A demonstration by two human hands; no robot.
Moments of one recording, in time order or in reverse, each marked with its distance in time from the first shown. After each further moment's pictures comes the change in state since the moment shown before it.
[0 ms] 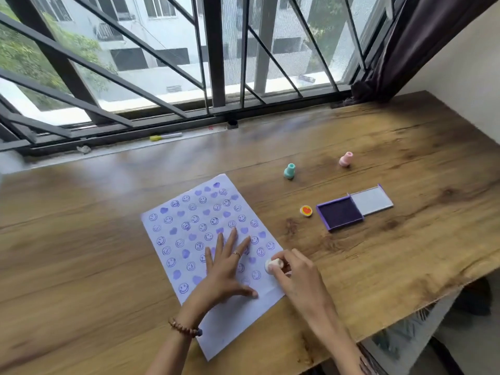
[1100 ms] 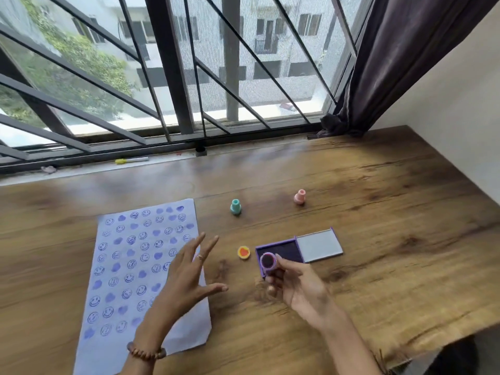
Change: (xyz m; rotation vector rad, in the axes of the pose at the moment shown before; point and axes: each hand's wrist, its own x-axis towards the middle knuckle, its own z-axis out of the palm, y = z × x) left_hand 0.073 0.080 0.013 0.090 0.401 0.032; right_hand 0.082 0.059 -0.145 1.252 -0.406 0.553
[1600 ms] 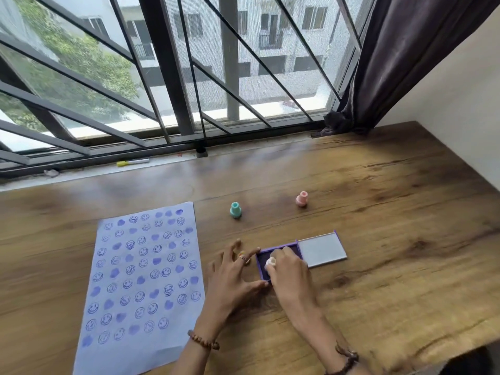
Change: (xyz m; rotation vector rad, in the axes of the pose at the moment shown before) left_hand 0.031 0.052 0.057 -0.023 0.002 -0.097; right_hand 0.031 -0.004 0.009 -1.729 0.536 -0.547
